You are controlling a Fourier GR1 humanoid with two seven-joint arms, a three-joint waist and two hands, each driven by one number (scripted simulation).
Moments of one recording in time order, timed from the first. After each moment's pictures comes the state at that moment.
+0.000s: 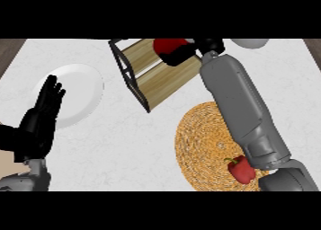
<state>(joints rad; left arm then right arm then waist) -0.09 0.18 0.02 -1.68 0.02 0.16 0.15 -1.13 -0.01 -0.16 -0.69 0.64 -0.14 -0.02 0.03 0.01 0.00</state>
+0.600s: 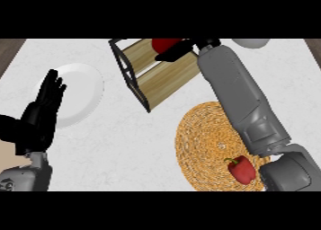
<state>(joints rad) -0.14 0.17 0.04 -1.65 0.01 0.15 0.18 -1.27 -0.03 -0.25 -0.41 0.55 -0.12 -0.17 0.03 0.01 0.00</state>
